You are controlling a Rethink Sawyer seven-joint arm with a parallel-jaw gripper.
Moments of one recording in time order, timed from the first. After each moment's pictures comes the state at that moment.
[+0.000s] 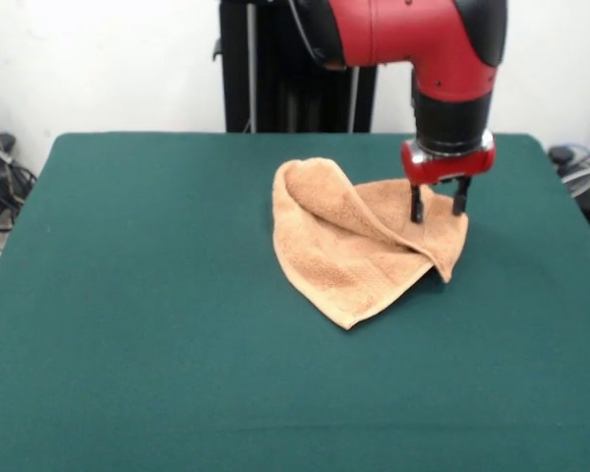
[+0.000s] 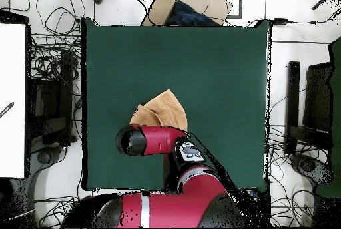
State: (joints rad) arm -0.18 -0.48 0.17 1.90 -0.13 0.19 1.58
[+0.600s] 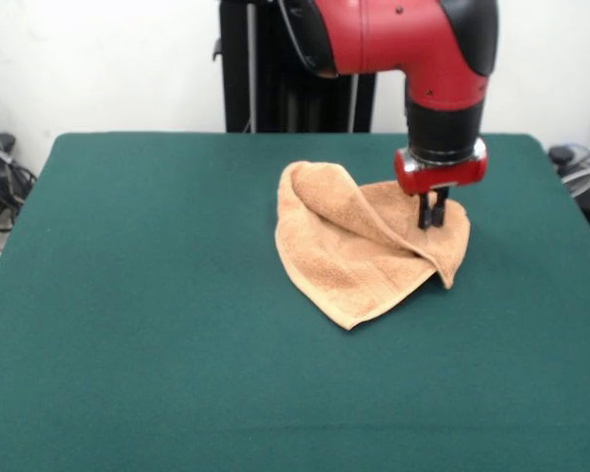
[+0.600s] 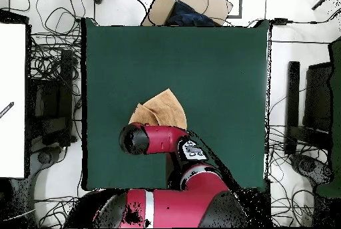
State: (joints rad) arm -0.19 -0.46 0.16 1.89 -0.13 0.17 1.58
